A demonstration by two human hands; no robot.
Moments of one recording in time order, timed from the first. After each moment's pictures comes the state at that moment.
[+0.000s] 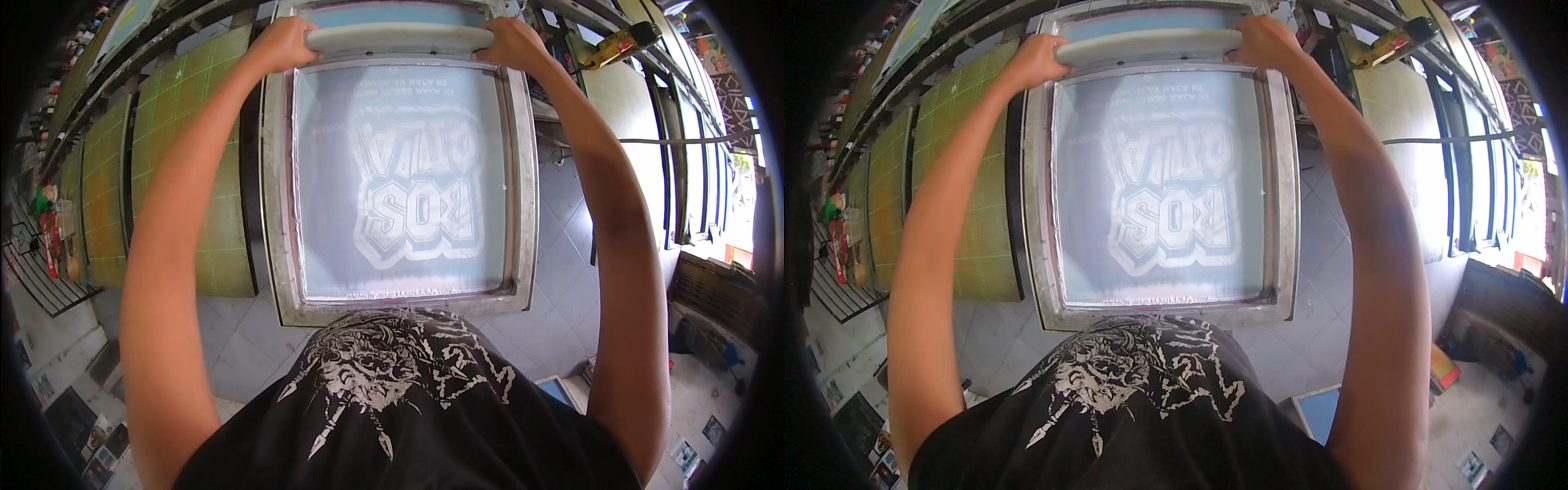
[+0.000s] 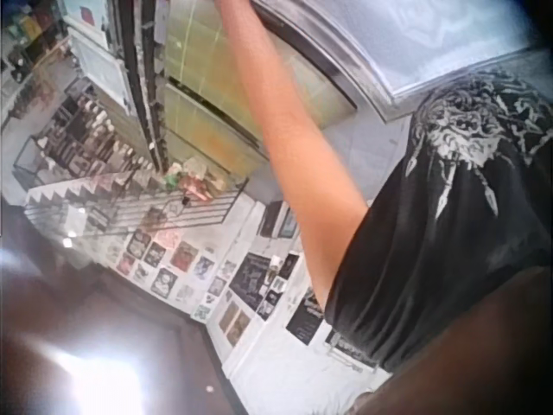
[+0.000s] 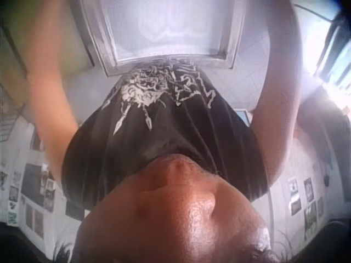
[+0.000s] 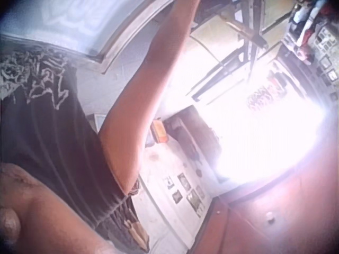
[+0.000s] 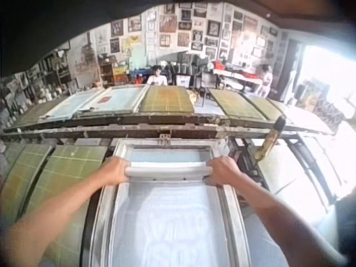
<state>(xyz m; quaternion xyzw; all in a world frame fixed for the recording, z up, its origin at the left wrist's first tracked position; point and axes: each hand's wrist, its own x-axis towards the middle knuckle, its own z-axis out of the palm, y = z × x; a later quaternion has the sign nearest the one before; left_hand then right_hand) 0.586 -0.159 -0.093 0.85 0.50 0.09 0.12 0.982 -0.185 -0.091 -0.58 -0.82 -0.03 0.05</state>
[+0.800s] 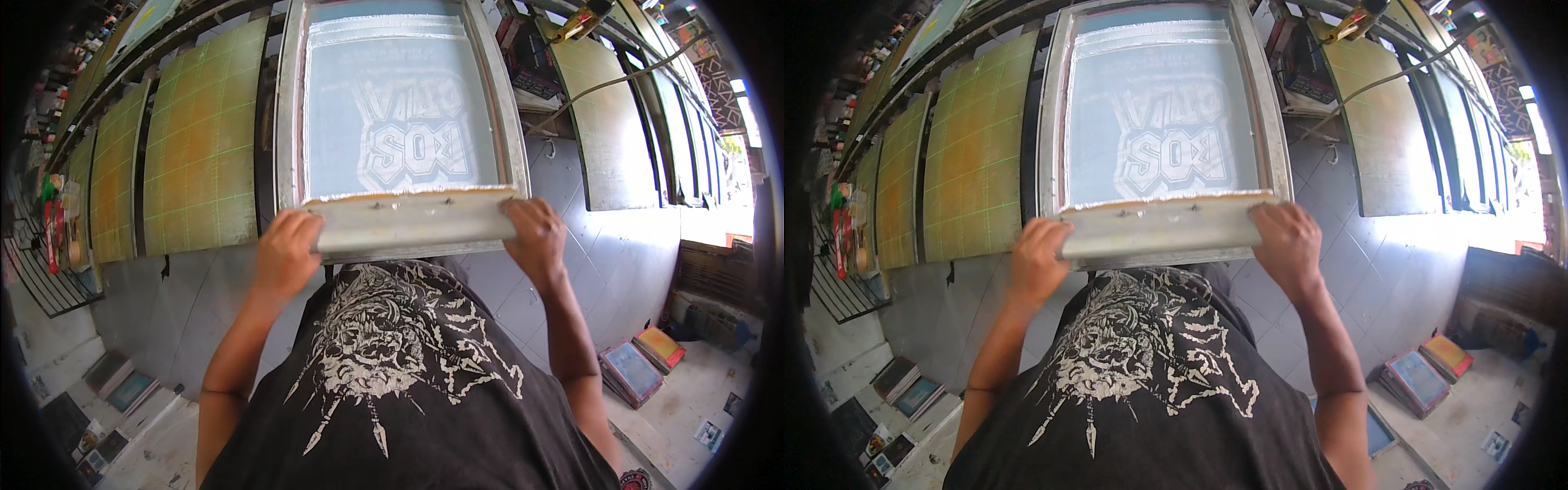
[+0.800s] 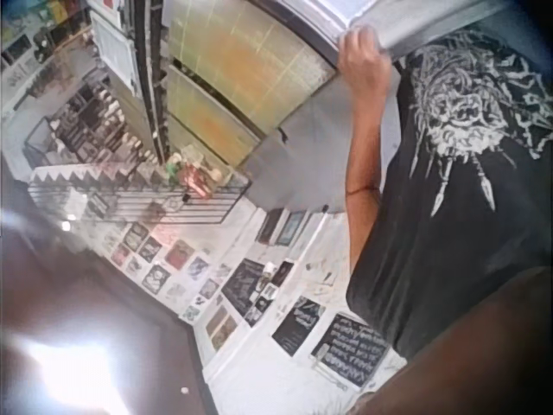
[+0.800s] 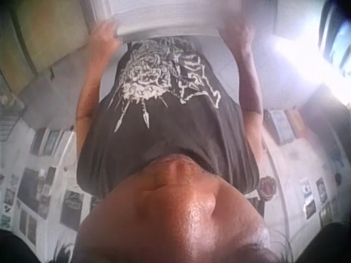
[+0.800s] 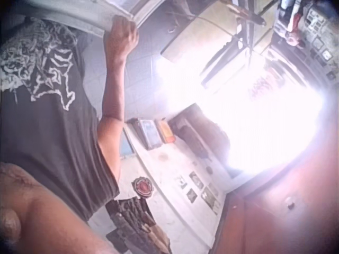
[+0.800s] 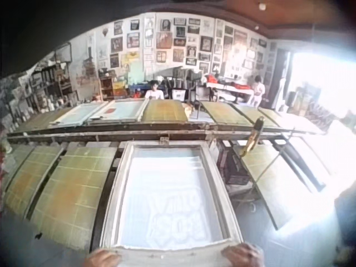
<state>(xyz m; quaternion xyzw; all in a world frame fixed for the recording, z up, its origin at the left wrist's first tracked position) 0.571 -0.583 -0.074 0.85 0.48 0.22 0.07 0.964 -0.602 -0.067 -0.55 -0.81 -0.02 0.21</state>
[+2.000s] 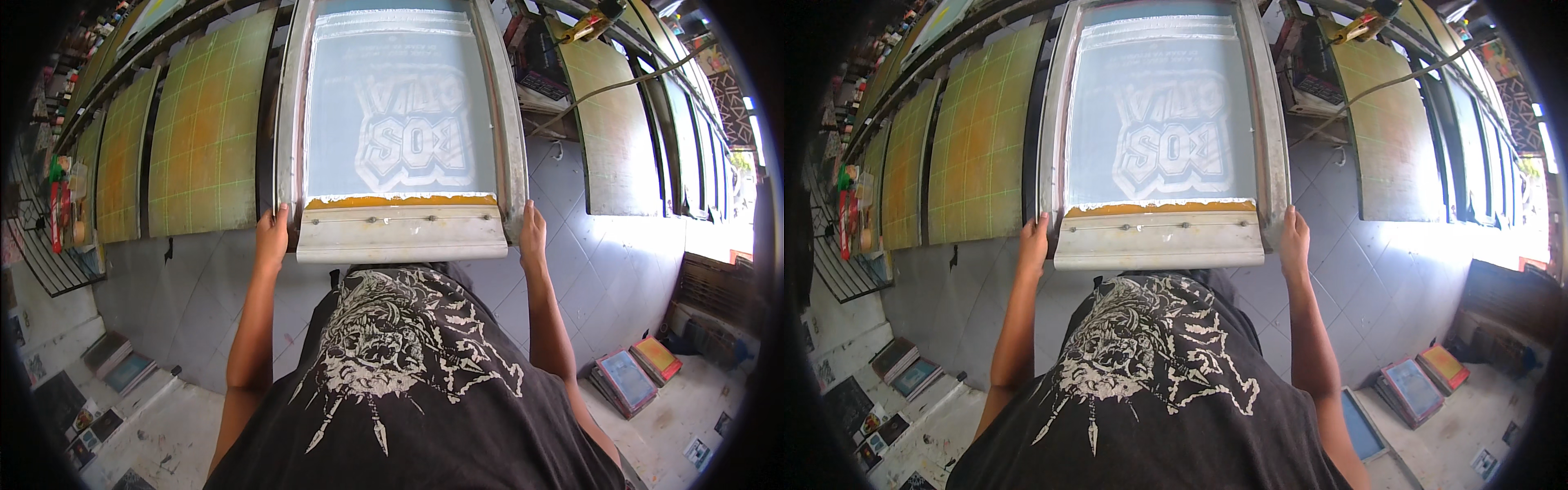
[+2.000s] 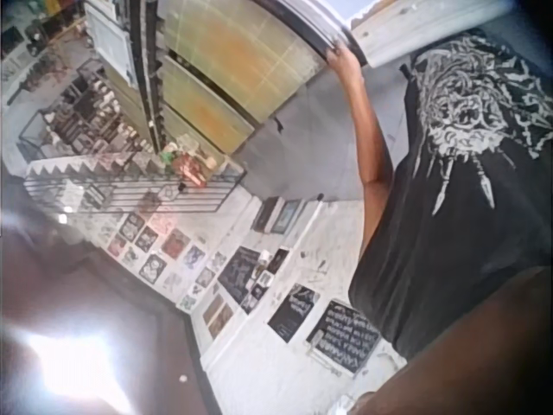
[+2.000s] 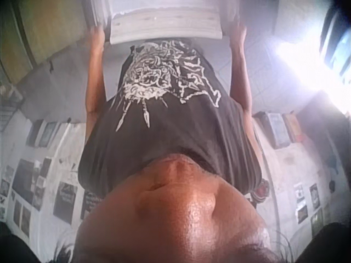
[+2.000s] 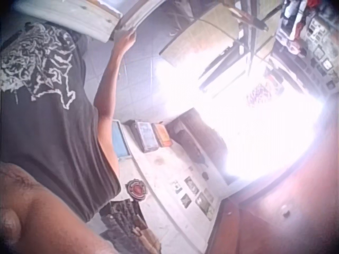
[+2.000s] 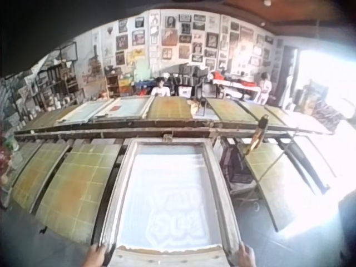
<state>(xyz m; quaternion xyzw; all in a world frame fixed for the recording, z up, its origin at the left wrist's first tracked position) 0.516 -0.592 -0.189 0.38 0.77 0.28 0.43 1.027 -0.618 -0.202 -0.75 -0.33 0.39 0.41</state>
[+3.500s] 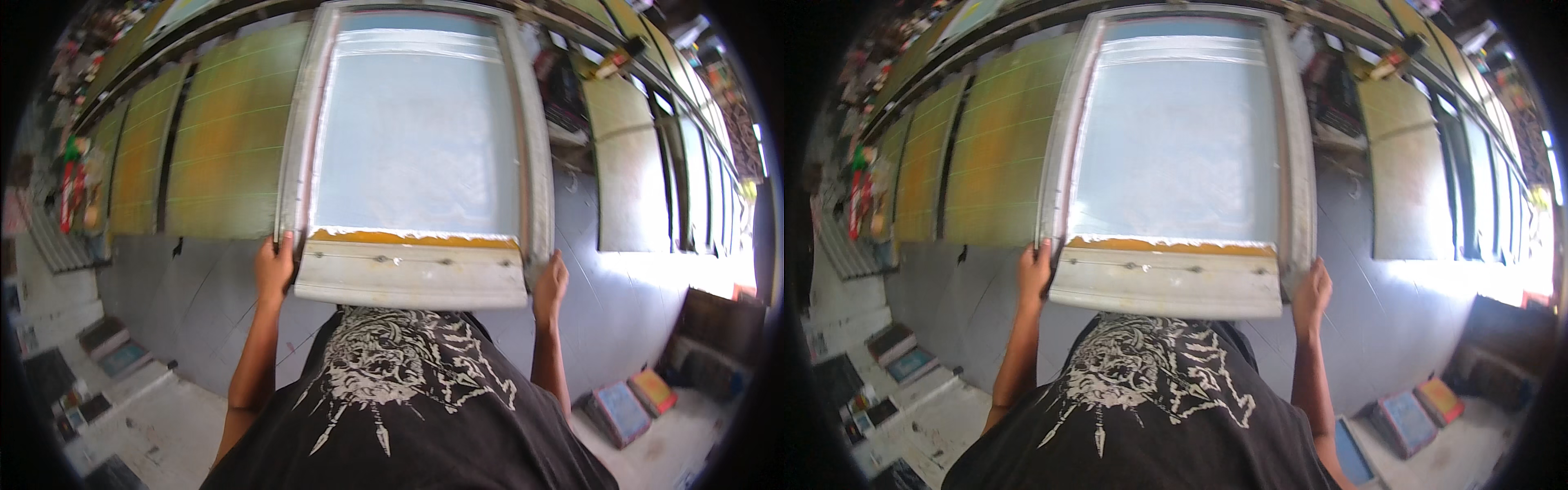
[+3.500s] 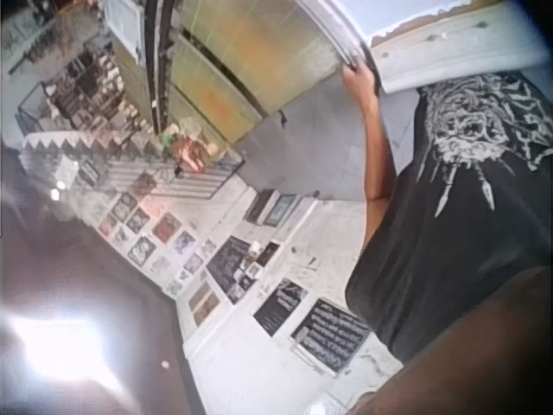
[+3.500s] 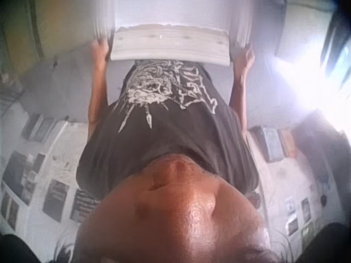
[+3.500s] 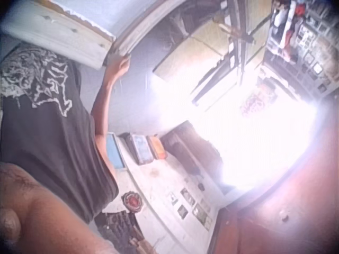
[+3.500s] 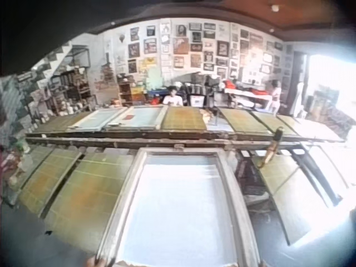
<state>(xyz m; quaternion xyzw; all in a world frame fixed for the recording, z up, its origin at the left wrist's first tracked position) 0.534 -0.607 -0.164 0.43 0.80 0.32 0.28 1.025 -0.626 -0.166 -0.80 -0.35 0.29 0.39</state>
